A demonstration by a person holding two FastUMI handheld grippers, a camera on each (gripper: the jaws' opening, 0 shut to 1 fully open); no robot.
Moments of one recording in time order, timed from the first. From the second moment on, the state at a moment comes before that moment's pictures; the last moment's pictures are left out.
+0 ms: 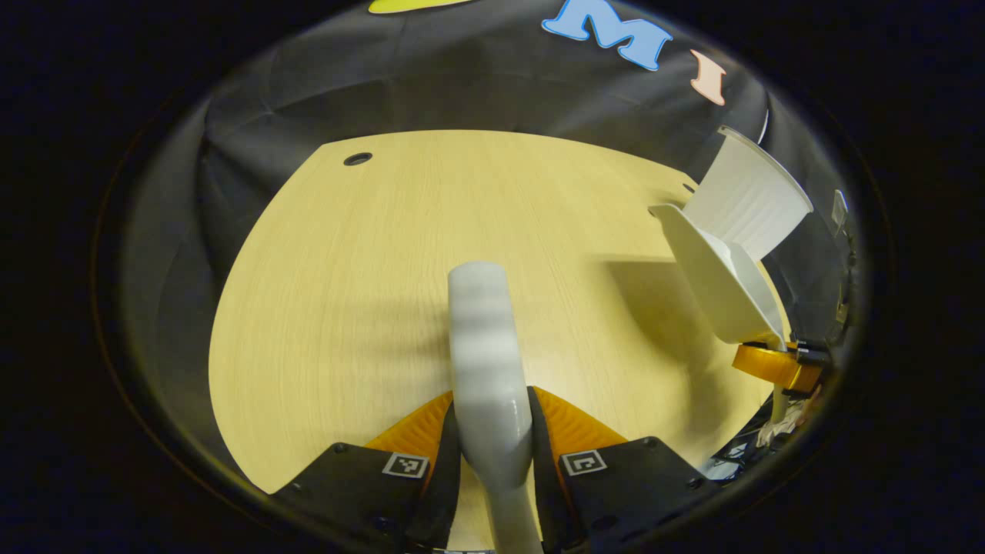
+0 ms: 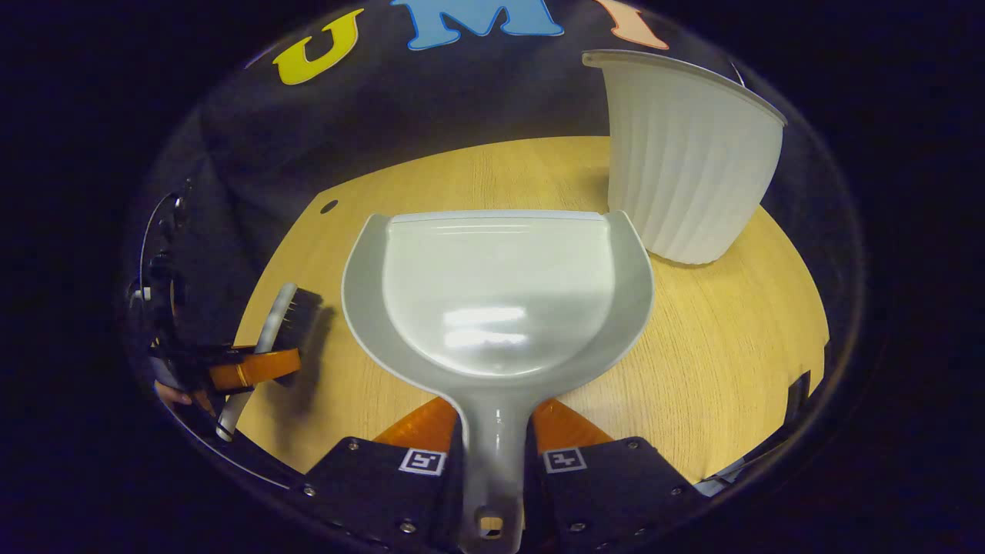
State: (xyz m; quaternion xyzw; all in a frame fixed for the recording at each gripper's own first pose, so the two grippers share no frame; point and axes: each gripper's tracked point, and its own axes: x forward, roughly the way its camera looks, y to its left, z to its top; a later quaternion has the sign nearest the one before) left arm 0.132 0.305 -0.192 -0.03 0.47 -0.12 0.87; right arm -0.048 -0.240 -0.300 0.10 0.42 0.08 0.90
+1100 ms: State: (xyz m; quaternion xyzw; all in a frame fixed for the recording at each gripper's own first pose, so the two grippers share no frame) left arm 0.136 0.298 -0.199 -0.02 0.48 -0.07 0.87; right arm -0.058 -0.246 -0.315 0.09 0.48 0.05 0.87
